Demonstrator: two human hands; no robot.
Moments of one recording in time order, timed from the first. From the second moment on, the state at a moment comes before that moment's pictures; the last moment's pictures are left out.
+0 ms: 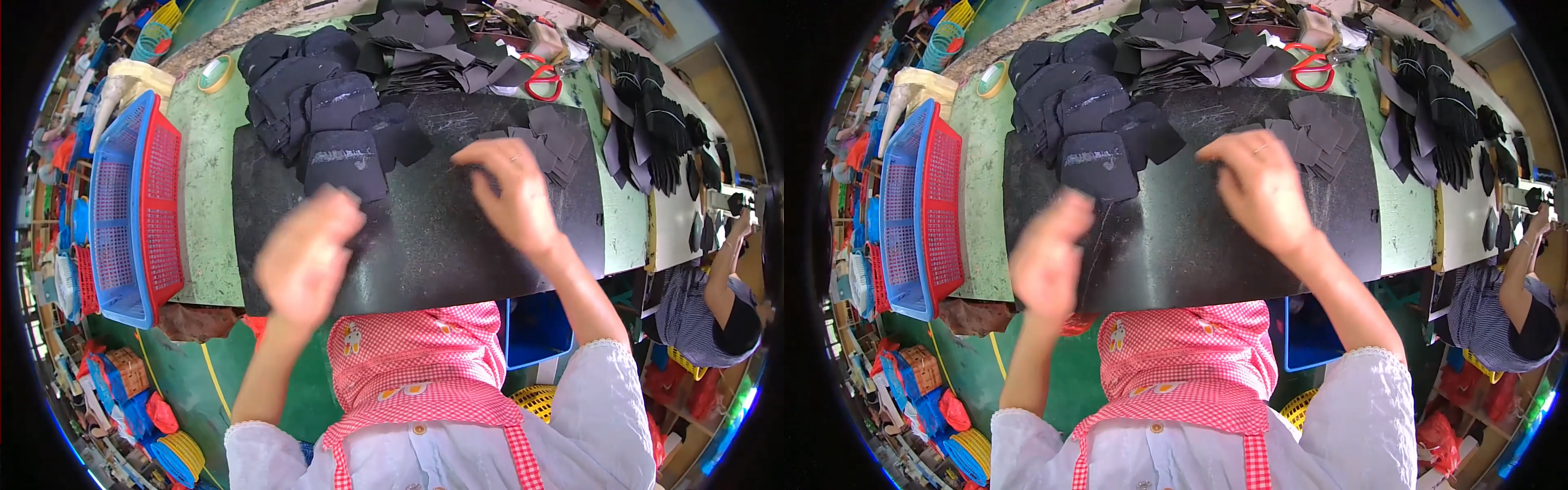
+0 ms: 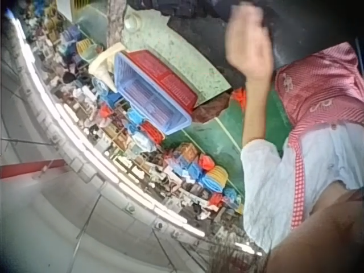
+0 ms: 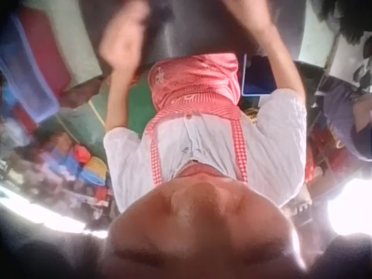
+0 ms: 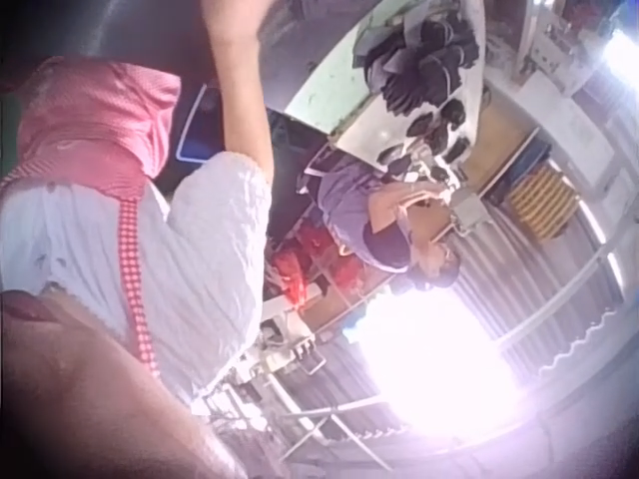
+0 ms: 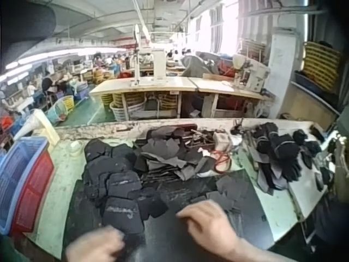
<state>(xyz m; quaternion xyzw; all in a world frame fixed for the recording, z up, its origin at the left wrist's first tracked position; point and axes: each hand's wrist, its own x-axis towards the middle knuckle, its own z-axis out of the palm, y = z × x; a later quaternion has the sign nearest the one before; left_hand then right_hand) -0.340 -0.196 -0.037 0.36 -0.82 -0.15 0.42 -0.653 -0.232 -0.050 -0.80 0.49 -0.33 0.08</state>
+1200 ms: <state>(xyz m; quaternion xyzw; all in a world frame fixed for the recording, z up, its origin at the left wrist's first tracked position) -0.532 -0.204 -0.086 0.32 -0.89 -0.17 0.29 -0.768 -0.261 -0.035 -0.47 0.62 -0.55 0.28</state>
